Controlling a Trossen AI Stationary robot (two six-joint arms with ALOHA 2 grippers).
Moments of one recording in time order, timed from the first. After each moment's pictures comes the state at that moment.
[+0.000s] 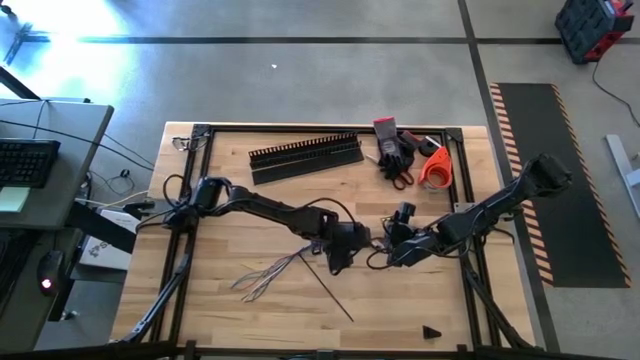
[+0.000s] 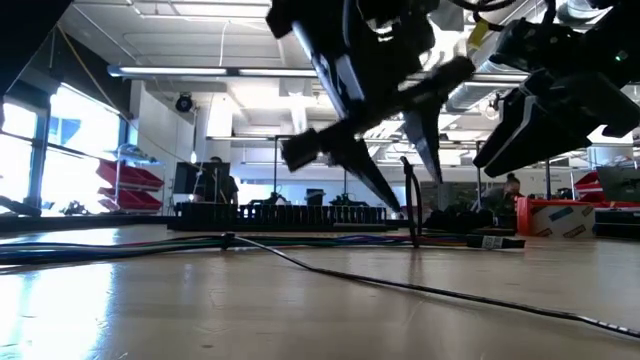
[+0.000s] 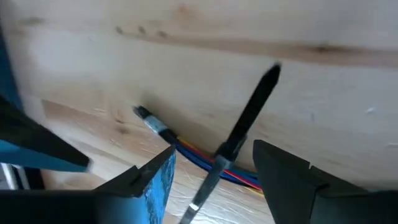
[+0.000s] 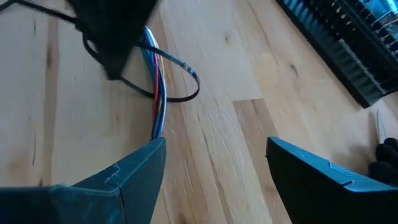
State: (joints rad) left arm -0.16 2.20 1.72 -0.56 -0.10 1.40; right arm 0.47 1.31 0.59 -0.31 0.66 0.41
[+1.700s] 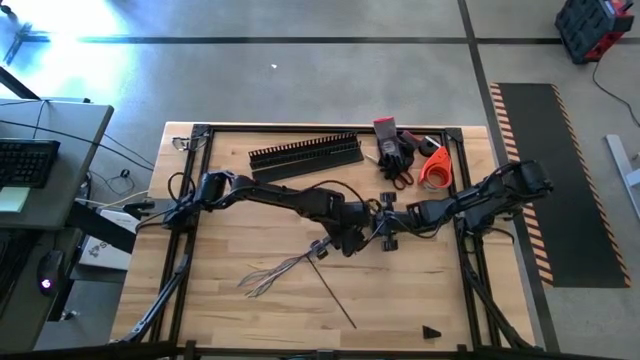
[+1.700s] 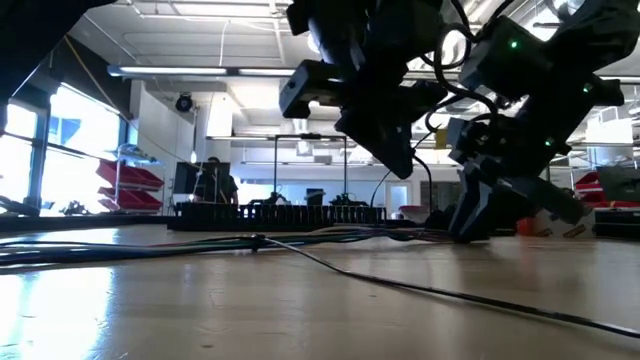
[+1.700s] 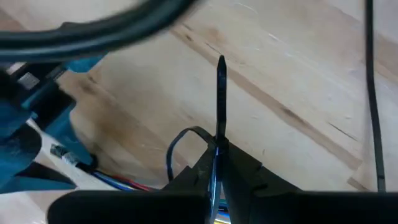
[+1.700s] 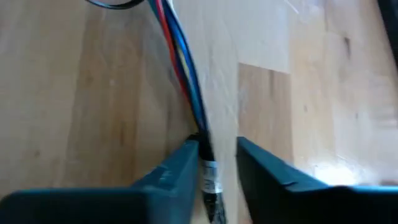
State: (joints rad) left arm -0.07 2.24 1.89 -0.81 0.19 0.86; right arm 0.13 1.52 0.52 -0.07 0.36 -0.11
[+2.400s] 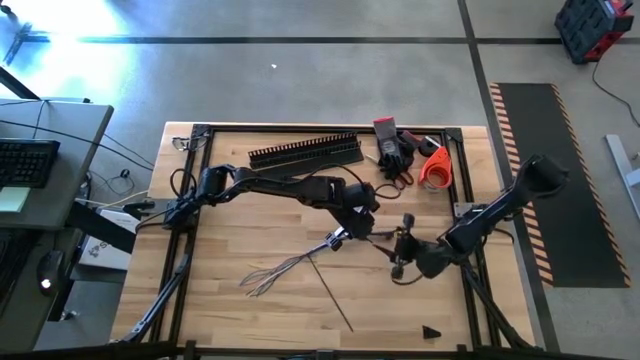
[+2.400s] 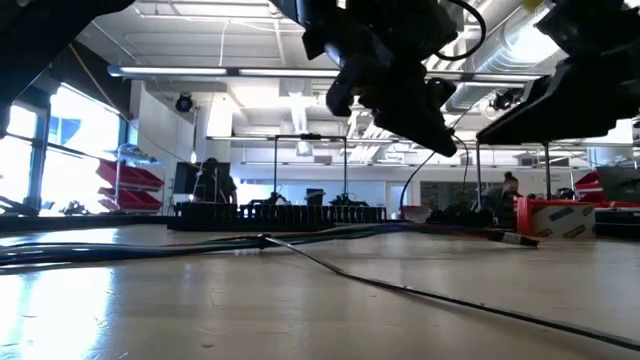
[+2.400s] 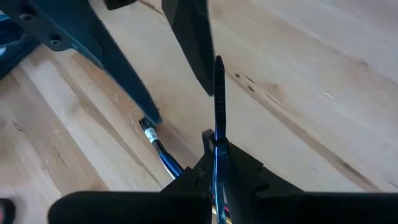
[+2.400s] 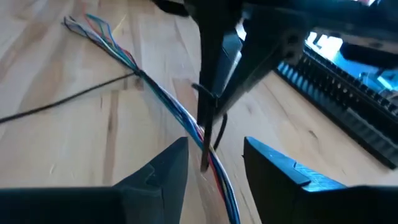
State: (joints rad) left arm 0.01 2.24 1.88 -0.58 0.33 0.77; right arm 0.65 1.33 0.39 0.31 0.87 0.27
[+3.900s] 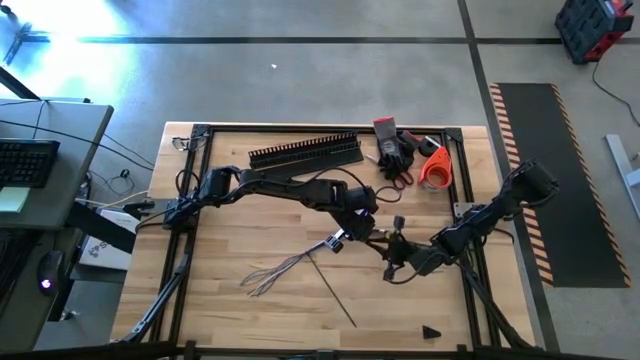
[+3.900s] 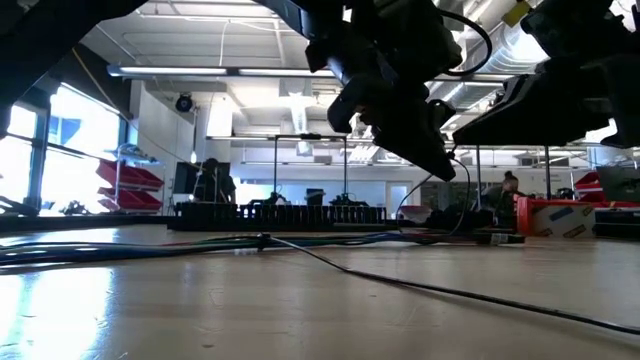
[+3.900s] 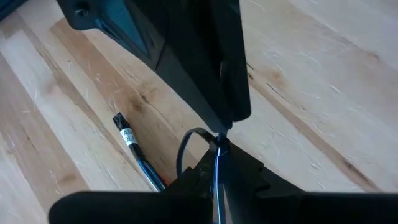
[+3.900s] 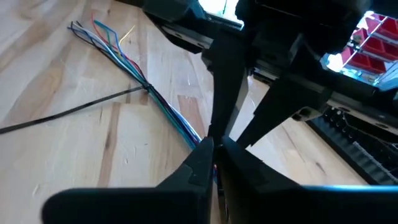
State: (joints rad) left arm 0.01 2.28 1.88 -0.58 0.32 0.72; right arm 0.60 1.49 0.39 0.61 0.83 0.04
